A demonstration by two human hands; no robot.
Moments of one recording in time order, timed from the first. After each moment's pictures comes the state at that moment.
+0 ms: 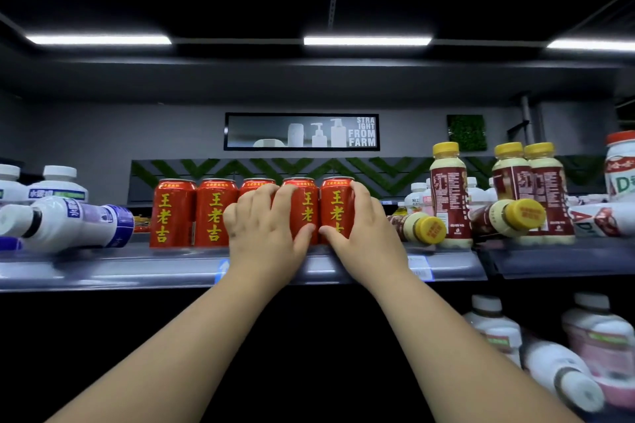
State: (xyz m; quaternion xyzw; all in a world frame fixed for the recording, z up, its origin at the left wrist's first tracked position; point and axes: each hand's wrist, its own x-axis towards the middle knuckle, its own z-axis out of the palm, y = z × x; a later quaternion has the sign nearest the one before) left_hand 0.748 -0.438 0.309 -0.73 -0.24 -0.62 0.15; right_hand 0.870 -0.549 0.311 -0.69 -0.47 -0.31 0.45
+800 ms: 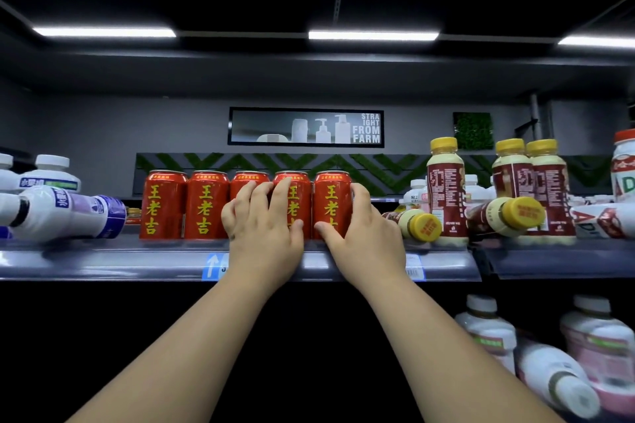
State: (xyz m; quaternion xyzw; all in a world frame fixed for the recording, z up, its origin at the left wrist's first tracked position) left_hand 0.764 -0.441 0.303 -0.75 -0.26 -0.60 0.10; right_hand 0.876 -0.554 0.305 -0.71 -0.43 -0.37 0.42
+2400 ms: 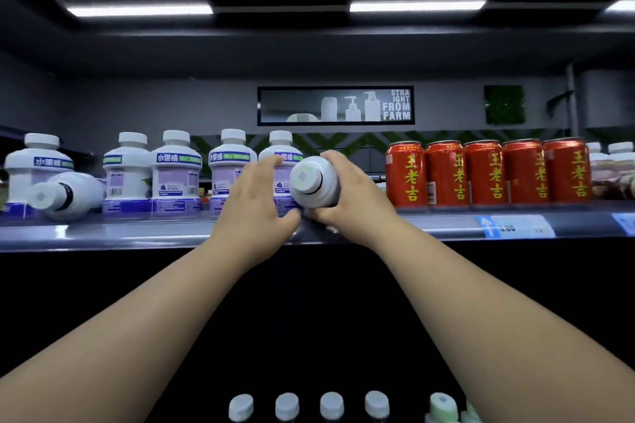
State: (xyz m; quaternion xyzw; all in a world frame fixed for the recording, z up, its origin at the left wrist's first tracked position) left_hand 0.427 -0.200 0.302 -0.82 -0.15 -0.55 0.00; right_hand 0.579 -0.301 0.319 -0.64 -0.57 -0.26 0.43
